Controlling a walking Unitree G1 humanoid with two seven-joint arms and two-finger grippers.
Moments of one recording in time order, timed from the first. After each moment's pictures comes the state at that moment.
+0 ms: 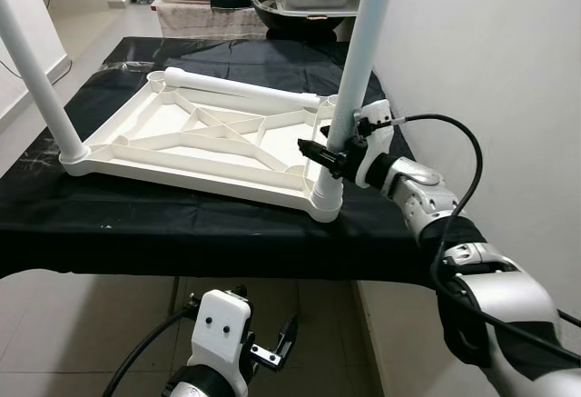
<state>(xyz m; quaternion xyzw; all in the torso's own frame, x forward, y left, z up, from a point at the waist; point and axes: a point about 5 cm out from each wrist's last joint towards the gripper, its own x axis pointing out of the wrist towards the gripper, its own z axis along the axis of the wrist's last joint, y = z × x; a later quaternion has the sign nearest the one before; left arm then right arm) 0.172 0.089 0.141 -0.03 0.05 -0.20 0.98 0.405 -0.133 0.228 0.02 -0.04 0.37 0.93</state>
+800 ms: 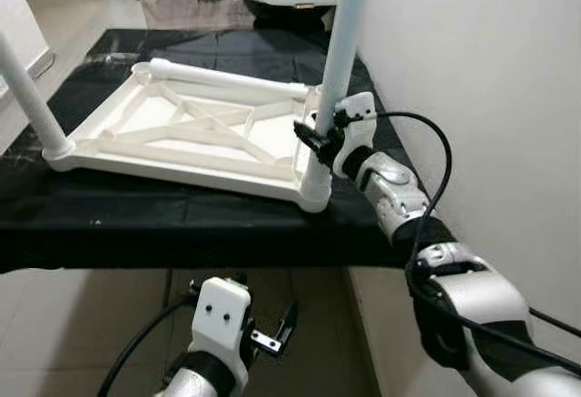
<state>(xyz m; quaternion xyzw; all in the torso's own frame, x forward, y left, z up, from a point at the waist) 0.175 0.089 0.143 -0.03 0.04 -0.20 0.98 0.412 -0.109 0.212 0.01 -0.04 0.12 0.99</state>
